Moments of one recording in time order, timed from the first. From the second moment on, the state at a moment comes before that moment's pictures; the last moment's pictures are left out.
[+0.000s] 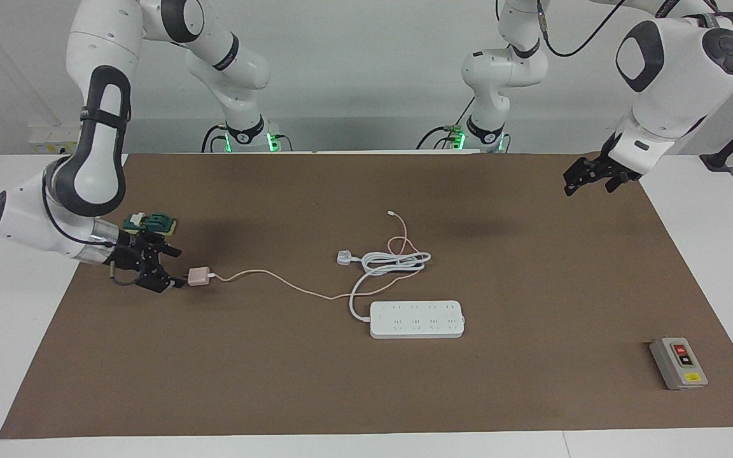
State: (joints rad) left arm -0.03 0.01 0.01 -1.70 -0.02 1.59 -0.04; right arm -0.37 0.46 0.05 -1.72 0.61 1.78 0.71
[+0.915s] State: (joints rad) left arm -0.03 0.01 0.01 -1.70 -0.02 1.59 -0.04; right arm -0.36 0.51 0.06 -1.79 0.62 1.84 0.71
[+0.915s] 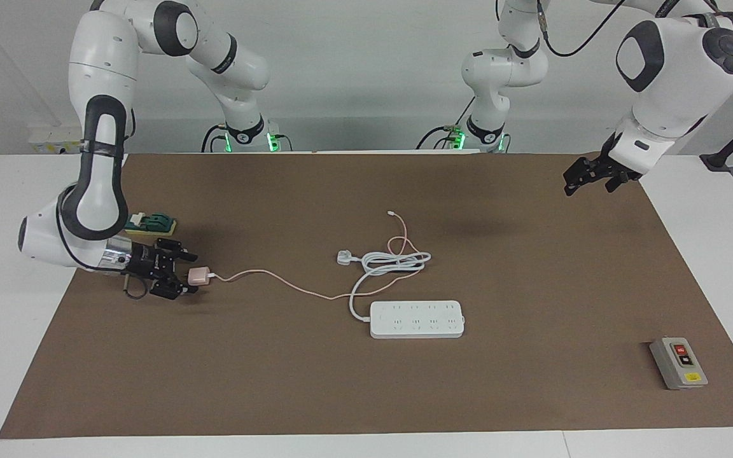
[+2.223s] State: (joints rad) left arm -0.03 0.01 0.01 -1.70 -0.02 1.59 -0.04; right arm -0.31 0.51 0.06 -1.80 0.63 1.92 0.75
